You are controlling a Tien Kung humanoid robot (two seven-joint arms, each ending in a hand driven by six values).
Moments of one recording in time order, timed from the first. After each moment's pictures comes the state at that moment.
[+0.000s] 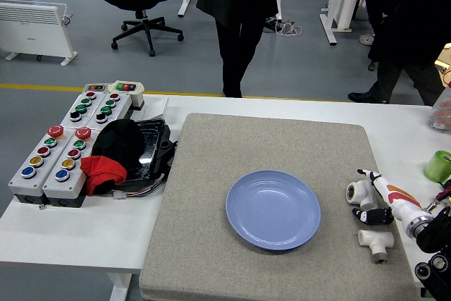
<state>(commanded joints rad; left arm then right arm) -0.24 0.04 -1.32 -0.18 1.44 0.12 0.40 0.51 -0.29 0.96 1.02 -1.79 -0.15 -0.17</state>
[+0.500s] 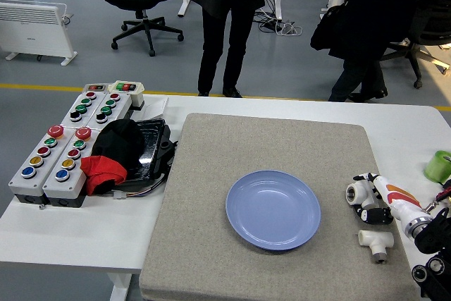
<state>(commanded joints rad) -0.25 0.04 -1.32 -0.18 1.44 0.12 0.39 0.51 -0.29 0.95 1.02 -1.81 -0.18 -0.15</state>
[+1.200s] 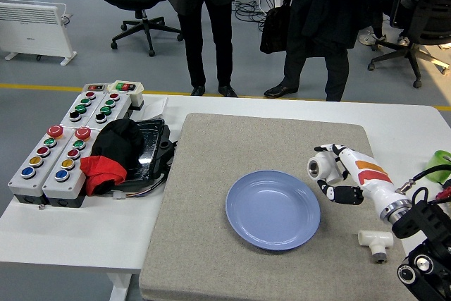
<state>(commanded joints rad) -0.25 0.04 -1.32 -0.18 1.43 0.12 0.39 0.52 -0.31 0.87 1.36 -1.82 -0.18 -0.14</state>
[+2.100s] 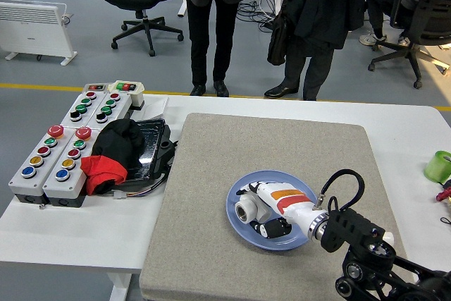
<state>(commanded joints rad) -0.25 0.04 -1.31 -0.18 1.42 0.12 0.39 0.70 -0.16 0.54 1.19 -1.81 -0.09 -0.15</state>
